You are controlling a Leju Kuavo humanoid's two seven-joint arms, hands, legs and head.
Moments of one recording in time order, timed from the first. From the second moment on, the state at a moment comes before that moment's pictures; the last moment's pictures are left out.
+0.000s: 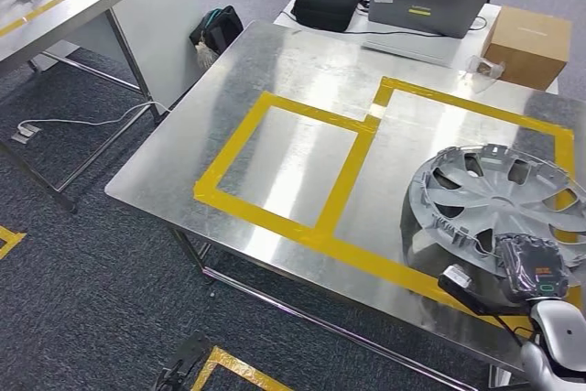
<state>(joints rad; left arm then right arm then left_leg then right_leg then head) -0.18 -0.17 0.41 -0.23 -0.97 0.18 -0.25 0.03 -0.35 0.02 -1.40 1.38 -0.27 0.00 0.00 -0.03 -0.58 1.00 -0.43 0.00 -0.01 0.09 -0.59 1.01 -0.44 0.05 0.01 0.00</state>
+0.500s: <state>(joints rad) -0.18 -0.17 0.39 -0.23 -0.98 0.16 -0.26 0.00 -0.36 0.16 -1.33 1.34 -0.30 0.00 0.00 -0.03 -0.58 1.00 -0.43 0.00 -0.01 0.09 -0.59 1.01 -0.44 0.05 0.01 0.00</state>
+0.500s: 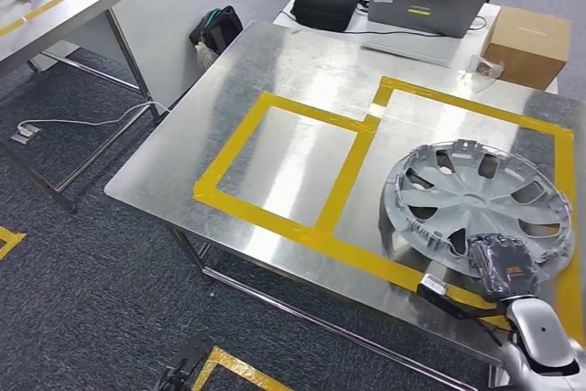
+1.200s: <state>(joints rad) -0.18 -0.16 0.39 -0.23 -0.95 0.12 -0.26 0.07 -0.37 0.15 -1.32 1.24 -0.35 0.02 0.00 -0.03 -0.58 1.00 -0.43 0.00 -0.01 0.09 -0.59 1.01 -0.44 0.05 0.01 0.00</state>
